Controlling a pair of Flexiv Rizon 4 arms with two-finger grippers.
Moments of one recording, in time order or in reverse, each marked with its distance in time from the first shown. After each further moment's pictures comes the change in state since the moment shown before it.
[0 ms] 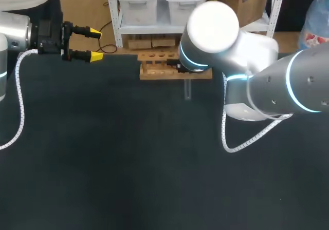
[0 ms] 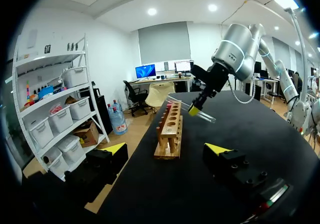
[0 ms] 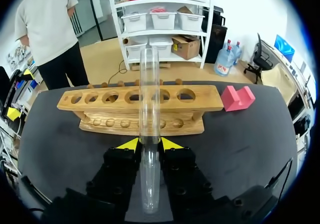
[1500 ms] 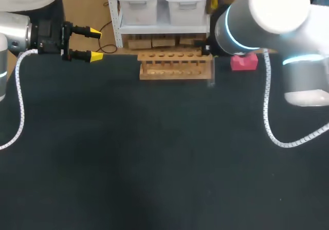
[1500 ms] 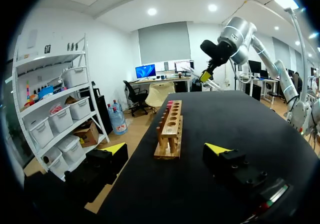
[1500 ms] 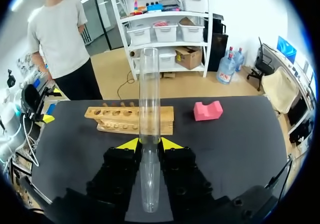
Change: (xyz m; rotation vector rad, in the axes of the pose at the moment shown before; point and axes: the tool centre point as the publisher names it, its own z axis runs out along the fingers) left arm 0.000 0.000 0.000 0.000 0.000 0.000; right arm -0.024 -0.047 -0.118 -0.087 -0.077 0.002
